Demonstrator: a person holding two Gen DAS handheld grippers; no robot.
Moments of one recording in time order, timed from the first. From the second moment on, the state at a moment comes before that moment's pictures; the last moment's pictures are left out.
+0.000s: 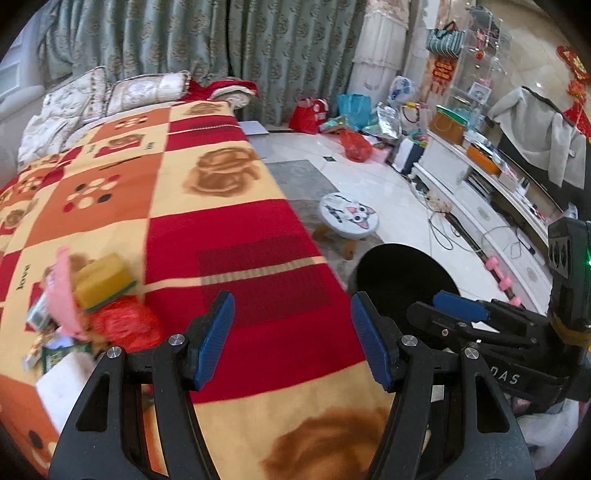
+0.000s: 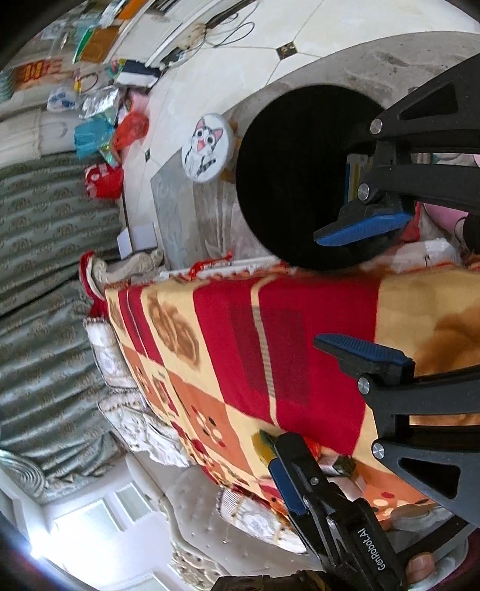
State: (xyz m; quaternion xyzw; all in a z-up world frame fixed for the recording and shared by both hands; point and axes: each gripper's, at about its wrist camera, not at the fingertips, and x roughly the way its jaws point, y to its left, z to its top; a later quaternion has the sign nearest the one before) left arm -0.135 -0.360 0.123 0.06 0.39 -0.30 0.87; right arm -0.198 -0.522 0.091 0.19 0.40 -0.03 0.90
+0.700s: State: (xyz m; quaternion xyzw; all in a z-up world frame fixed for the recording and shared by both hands) left arm -0.109 -0.154 0.109 0.04 0.41 -0.15 0.90; right arm -0.142 -0.386 0.076 0.12 0.45 0.10 0.88
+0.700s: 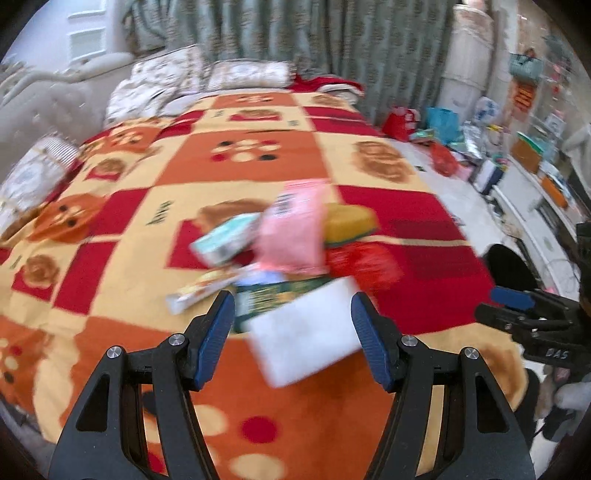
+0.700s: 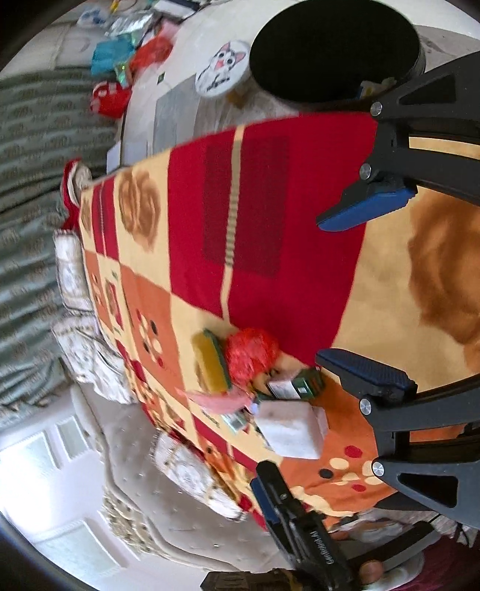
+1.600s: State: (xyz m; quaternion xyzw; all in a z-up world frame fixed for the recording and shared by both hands) left arm -0.002 -0.098 0.024 0.04 0.49 -0.17 0.86; right arm -0.012 -0.311 0.034 0.09 0.48 0.17 0.85
